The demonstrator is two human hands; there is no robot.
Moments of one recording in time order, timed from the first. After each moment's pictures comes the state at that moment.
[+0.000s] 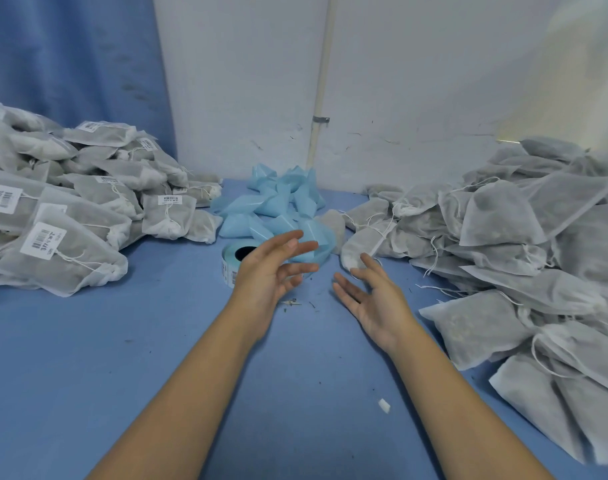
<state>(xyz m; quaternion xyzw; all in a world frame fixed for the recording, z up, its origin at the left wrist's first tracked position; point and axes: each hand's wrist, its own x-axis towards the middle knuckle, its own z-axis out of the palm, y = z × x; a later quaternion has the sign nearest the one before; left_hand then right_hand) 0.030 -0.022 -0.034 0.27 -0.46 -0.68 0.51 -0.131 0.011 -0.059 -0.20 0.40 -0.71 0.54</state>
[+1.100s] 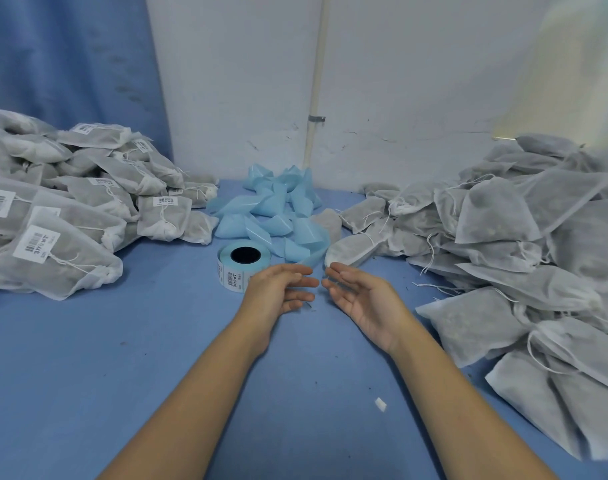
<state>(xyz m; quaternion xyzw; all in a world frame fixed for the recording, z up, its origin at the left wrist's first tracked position) 0.020 -0.019 -0.049 0.39 -0.49 -0.65 0.43 -0.134 0.015 -0.056 -0.24 0.43 -0.65 0.58</state>
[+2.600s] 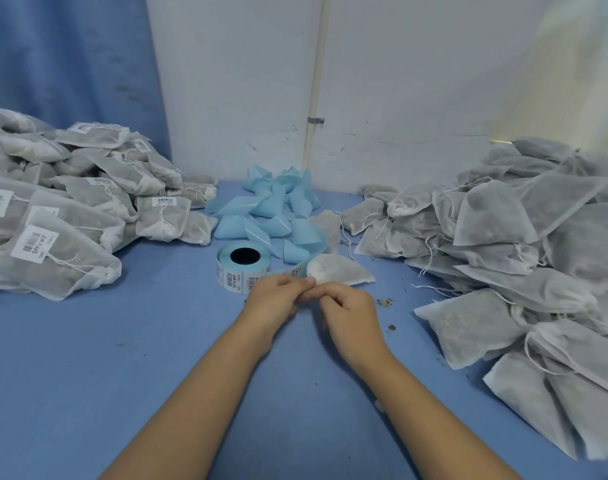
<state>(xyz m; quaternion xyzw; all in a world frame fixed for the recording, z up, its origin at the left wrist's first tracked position) 0.014 -0.023 -0.060 0.44 -0.53 -0.61 0.40 -0.093 0.037 -0.063 -0.56 0.60 -0.52 0.23</state>
